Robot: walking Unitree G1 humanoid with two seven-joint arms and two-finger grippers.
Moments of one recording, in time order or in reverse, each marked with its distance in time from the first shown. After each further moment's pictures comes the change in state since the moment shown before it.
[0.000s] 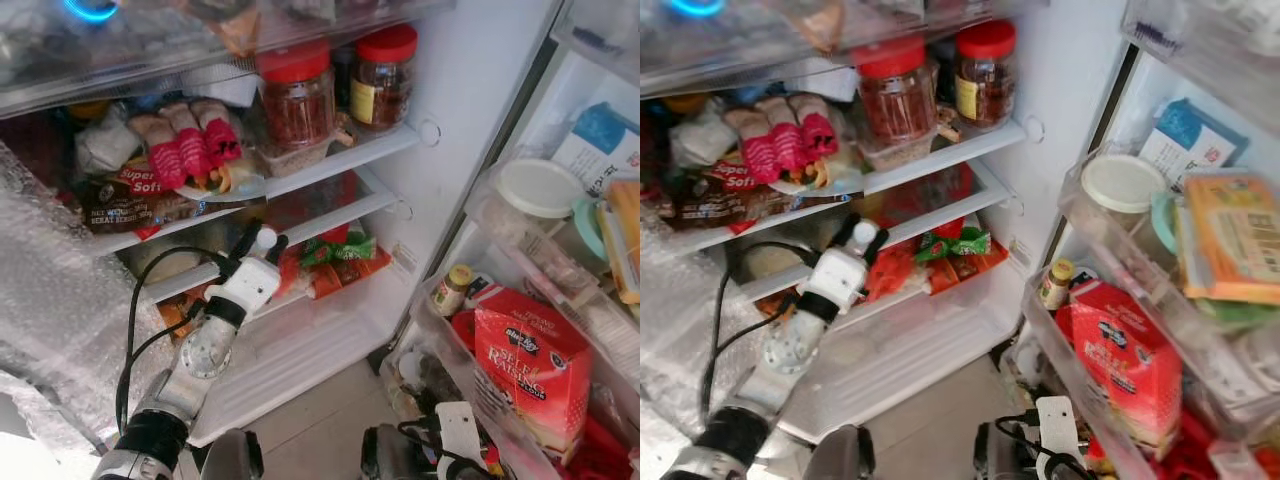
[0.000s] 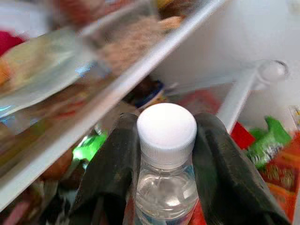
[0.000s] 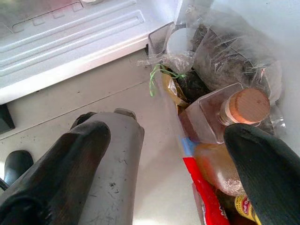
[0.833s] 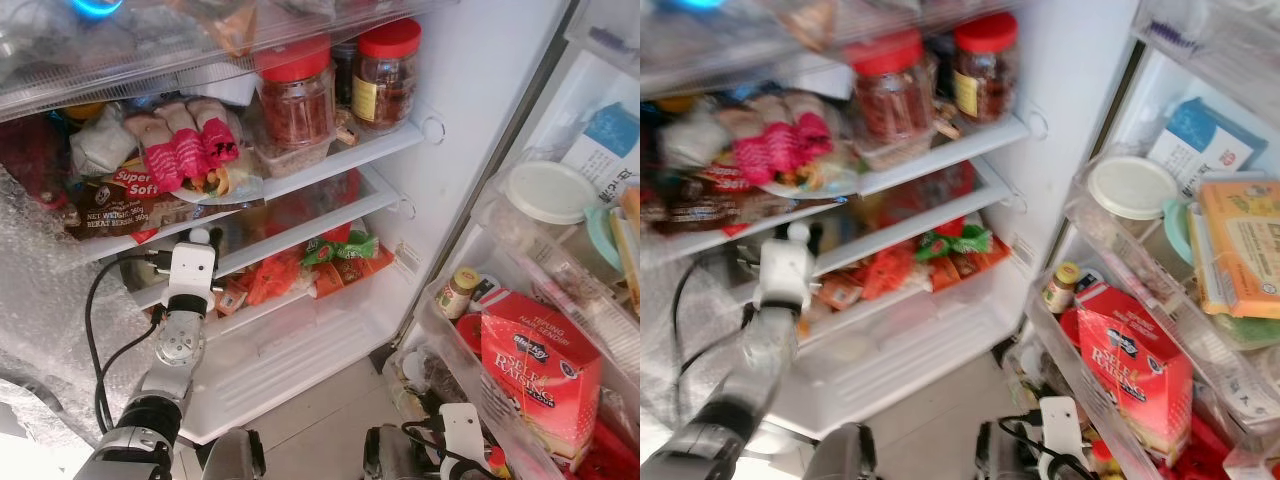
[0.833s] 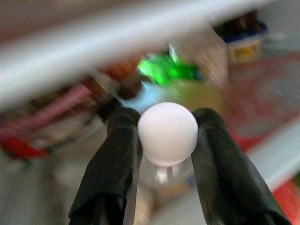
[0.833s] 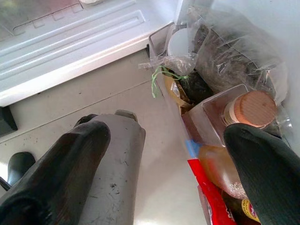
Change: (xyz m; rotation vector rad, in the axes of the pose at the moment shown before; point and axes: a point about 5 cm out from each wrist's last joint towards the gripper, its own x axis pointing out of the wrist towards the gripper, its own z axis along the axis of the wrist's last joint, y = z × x) left arm -0.015 0.024 -0.056 -0.320 0.309 0.332; right arm -0.001 -0.001 -0.001 0.022 -0.014 0.003
